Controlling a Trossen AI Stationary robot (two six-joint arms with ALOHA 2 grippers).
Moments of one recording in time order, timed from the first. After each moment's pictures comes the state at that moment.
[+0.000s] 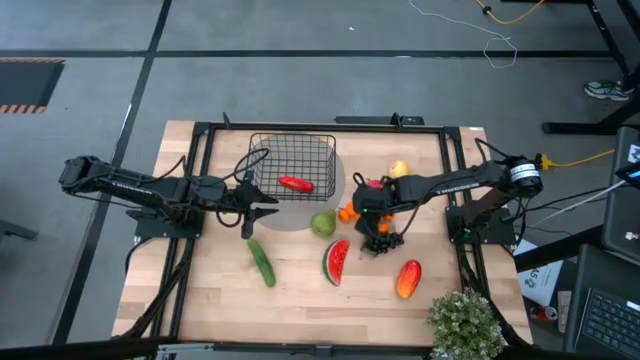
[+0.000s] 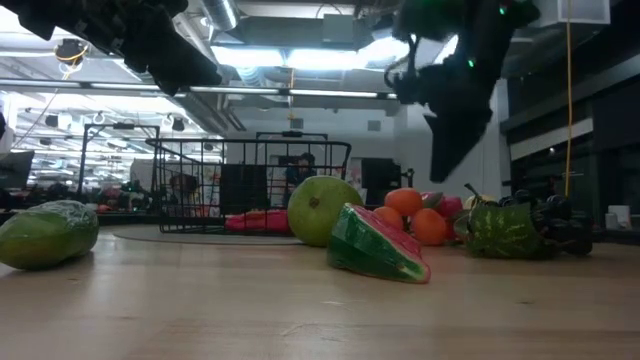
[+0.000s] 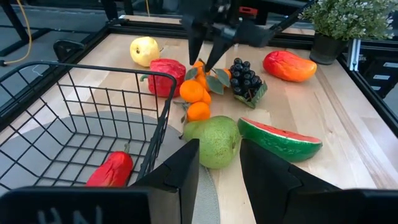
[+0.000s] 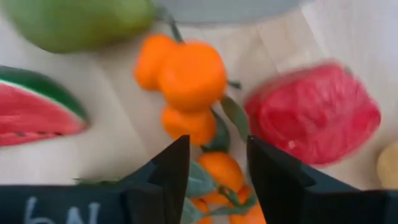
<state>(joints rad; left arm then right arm) -0.10 0.80 0.44 0.10 -0.22 -0.12 0.05 1.58 1.05 -0.75 0.24 0.52</state>
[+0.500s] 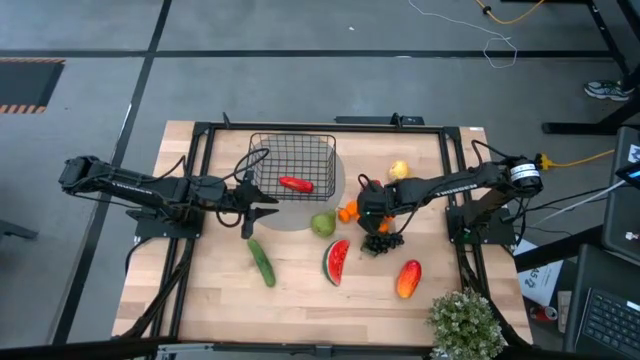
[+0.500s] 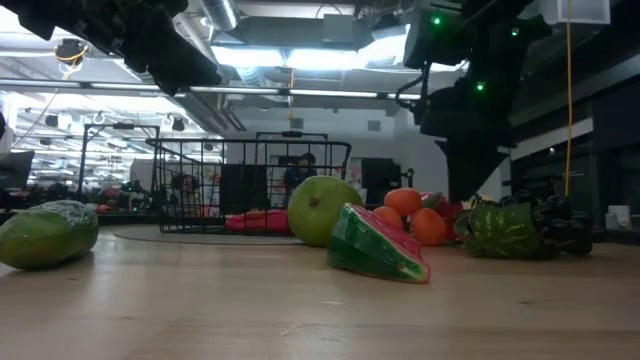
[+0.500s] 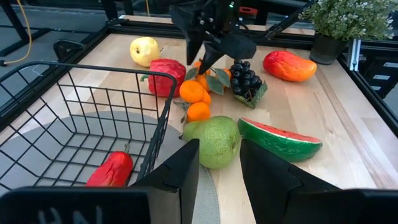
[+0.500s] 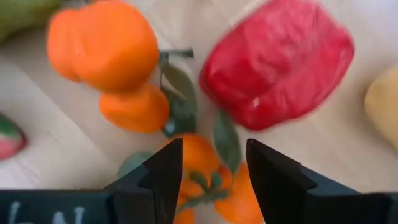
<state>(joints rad) -0.10 0.80 0.44 0.10 -0.22 -0.12 0.04 1.58 0.97 -0.78 0.28 0.76</state>
